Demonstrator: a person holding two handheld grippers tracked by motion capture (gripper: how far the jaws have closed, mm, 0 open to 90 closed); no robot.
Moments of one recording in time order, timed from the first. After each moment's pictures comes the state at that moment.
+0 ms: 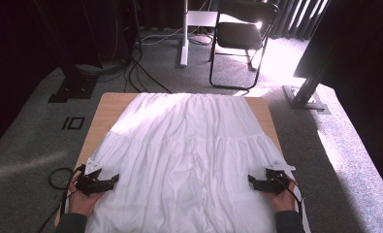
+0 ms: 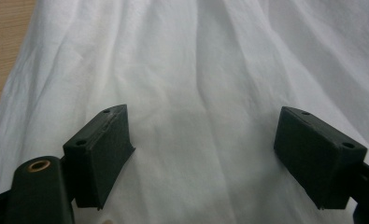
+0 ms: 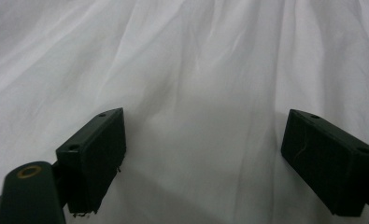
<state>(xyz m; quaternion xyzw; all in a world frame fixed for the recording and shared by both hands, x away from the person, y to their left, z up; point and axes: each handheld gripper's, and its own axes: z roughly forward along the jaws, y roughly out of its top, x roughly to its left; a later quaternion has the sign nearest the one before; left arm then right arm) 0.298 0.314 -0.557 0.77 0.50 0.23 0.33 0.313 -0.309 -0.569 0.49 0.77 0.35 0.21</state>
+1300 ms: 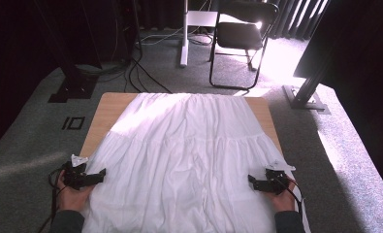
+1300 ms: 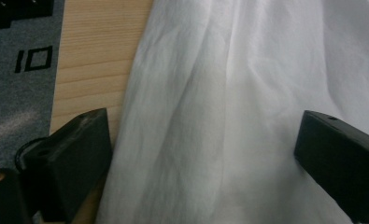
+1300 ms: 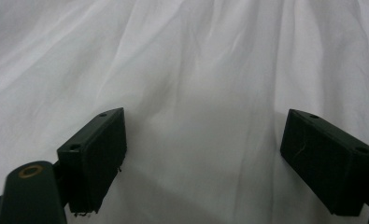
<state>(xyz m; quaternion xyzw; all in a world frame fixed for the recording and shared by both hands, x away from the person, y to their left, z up) 0.312 0.353 -0.554 0.72 0.58 0.25 0.29 0.312 -0.309 -0.568 0.49 0.77 0.35 0.21</state>
